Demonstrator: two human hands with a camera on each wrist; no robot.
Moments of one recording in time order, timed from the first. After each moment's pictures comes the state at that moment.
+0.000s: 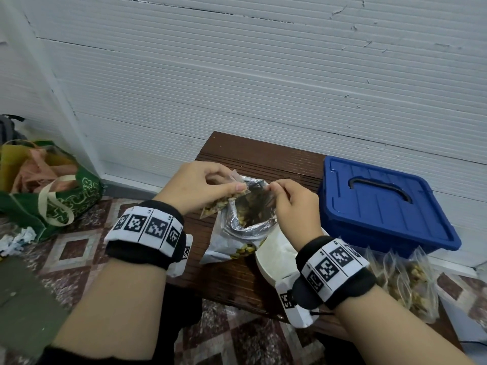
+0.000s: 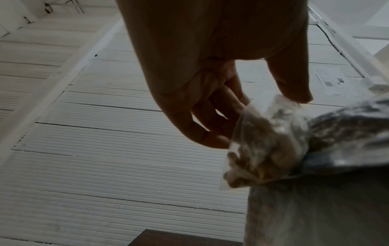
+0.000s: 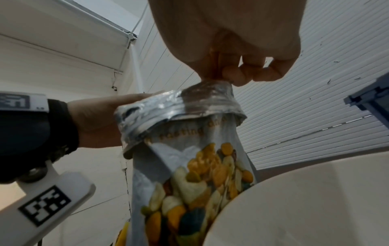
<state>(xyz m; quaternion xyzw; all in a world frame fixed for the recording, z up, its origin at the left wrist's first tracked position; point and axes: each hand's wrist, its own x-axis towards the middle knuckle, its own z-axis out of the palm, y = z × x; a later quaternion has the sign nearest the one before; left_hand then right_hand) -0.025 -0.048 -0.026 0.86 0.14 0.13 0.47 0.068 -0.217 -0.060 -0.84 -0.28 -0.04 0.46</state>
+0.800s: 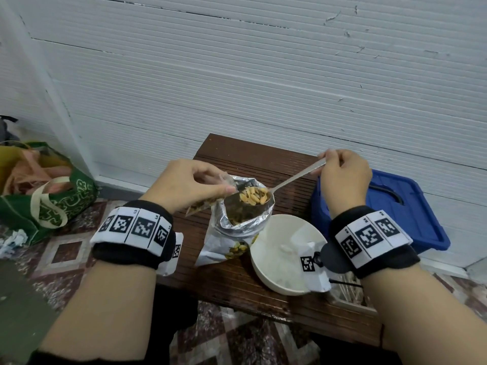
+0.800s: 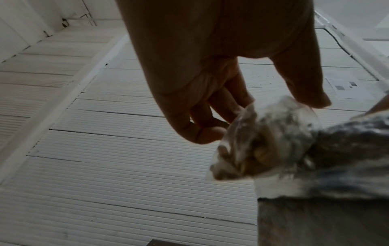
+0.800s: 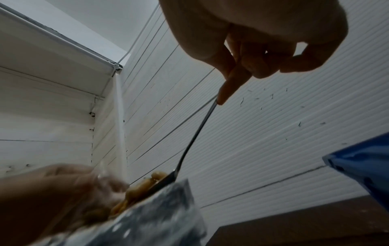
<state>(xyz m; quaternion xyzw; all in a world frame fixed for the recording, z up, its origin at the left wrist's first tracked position) -0.033 -0.042 -0.020 0.86 0.17 0.14 0.47 0.114 -0.245 -0.003 -0.84 -0.10 -0.10 0.53</state>
